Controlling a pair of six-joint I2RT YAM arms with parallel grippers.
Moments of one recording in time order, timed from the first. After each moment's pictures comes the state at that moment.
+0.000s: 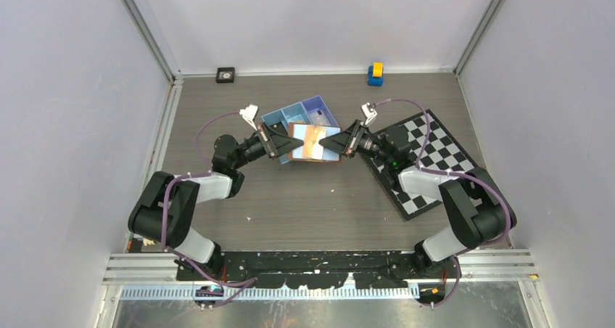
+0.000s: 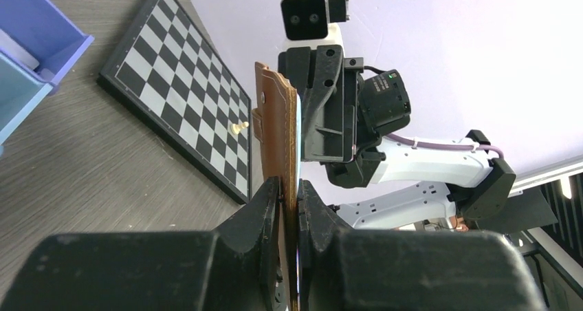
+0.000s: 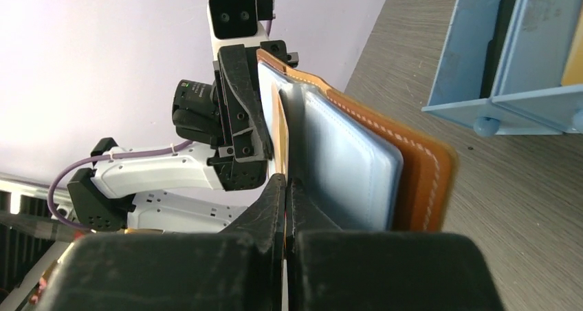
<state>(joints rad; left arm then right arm) -0.34 1.52 0.54 1.19 0.76 -1.24 0.42 1.52 0.60 1.03 -0.70 1.21</state>
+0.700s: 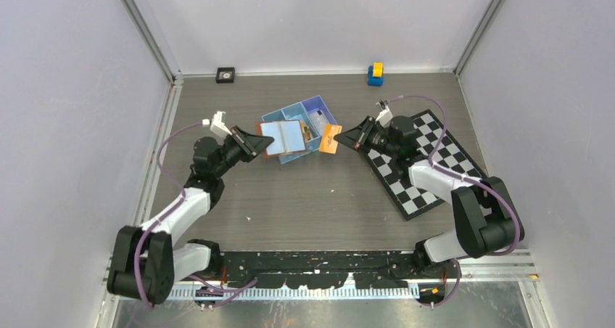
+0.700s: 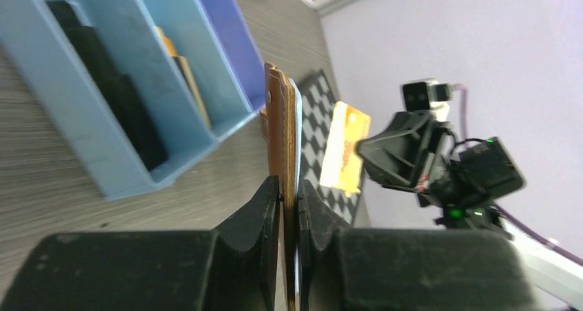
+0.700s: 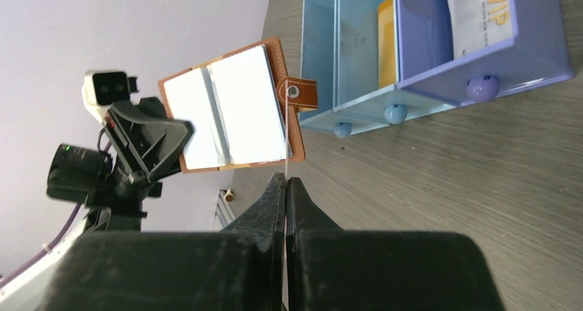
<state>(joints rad) -0.20 1.17 0.47 0.61 0.50 -0.98 0.31 1.43 0.63 0.60 -0.58 0.99</state>
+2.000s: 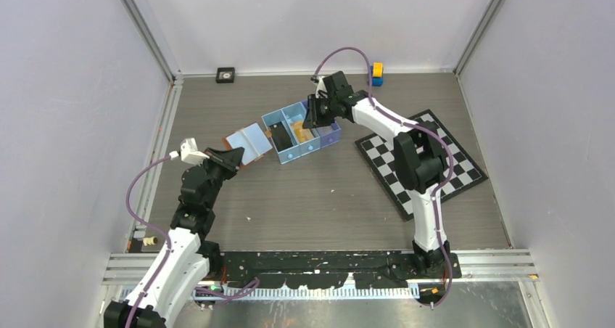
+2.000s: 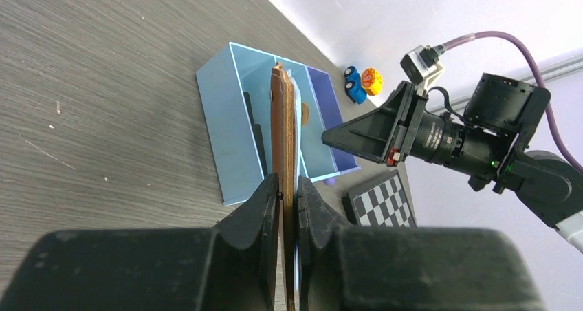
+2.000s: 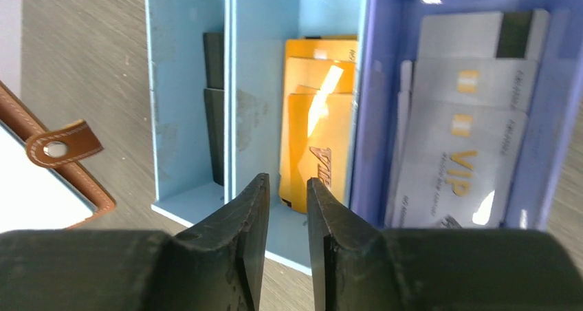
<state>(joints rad) -0.19 0.63 0.28 0.26 -0.02 -0.89 0.51 2.14 1.76 -0.42 -0.38 0.34</state>
